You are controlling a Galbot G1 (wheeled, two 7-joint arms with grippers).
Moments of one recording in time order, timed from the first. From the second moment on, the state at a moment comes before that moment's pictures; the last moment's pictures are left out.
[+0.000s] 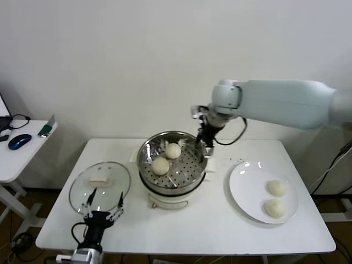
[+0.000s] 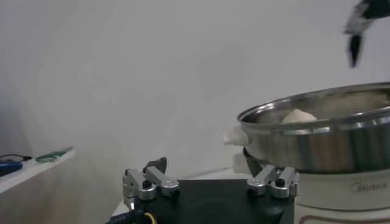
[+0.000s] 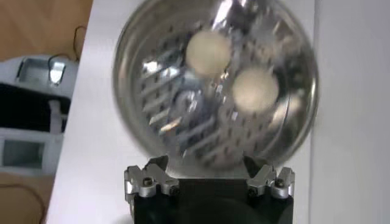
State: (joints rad) left arm 1.70 -1.37 -0.57 -2.04 0.05 -0.10 -0.08; right arm 0.88 0.96 -1.70 1.42 0.79 -0.43 -0.93
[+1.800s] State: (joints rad) left arm 1.69 -1.40 -0.55 -1.97 0.11 -0.09 -0.08; right arm 0.25 0.57 -1.35 1.31 0.16 -0.33 -1.03
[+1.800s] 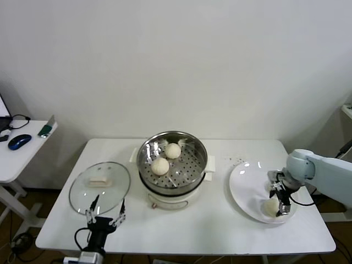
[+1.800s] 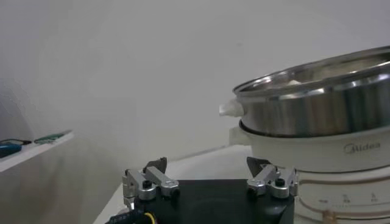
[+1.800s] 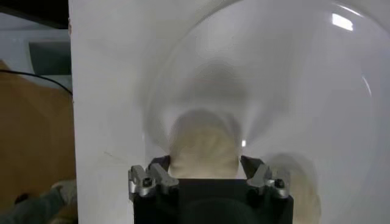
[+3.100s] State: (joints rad) left arm 1.71 -1.40 -0.57 -1.98 0.10 -0.10 -0.09; right arm 0.83 0.97 -1.51 1.31 0.08 0.36 -1.18
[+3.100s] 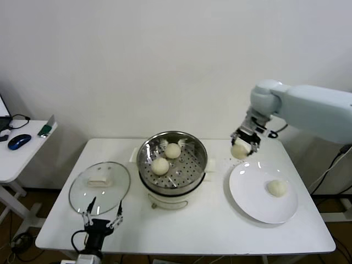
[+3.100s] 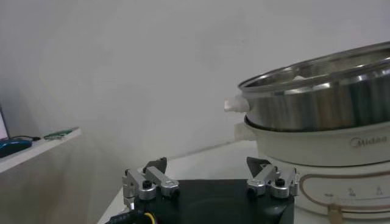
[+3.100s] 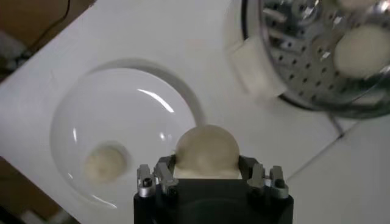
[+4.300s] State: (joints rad) left arm 1.73 -1.39 -0.59 -1.96 0.08 -0.11 -0.10; right arm 0.61 1.42 -1.44 1.24 -0.05 0.55 -1.22
